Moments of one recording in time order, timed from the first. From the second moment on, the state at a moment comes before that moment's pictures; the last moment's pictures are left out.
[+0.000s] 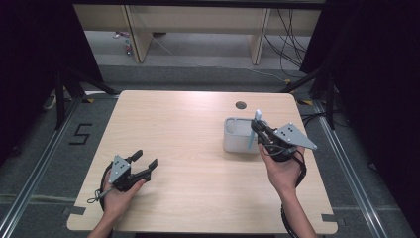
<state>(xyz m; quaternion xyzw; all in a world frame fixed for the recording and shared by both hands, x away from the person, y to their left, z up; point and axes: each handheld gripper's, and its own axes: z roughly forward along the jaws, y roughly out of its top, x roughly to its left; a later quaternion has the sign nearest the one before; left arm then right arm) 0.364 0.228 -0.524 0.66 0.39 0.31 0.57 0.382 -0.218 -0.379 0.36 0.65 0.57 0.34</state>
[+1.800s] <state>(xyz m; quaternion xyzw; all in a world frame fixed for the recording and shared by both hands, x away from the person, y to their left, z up) 0.364 0.227 -0.524 0.65 0.39 0.31 0.57 0.397 -0.236 -0.346 0.37 0.63 0.57 0.38</state>
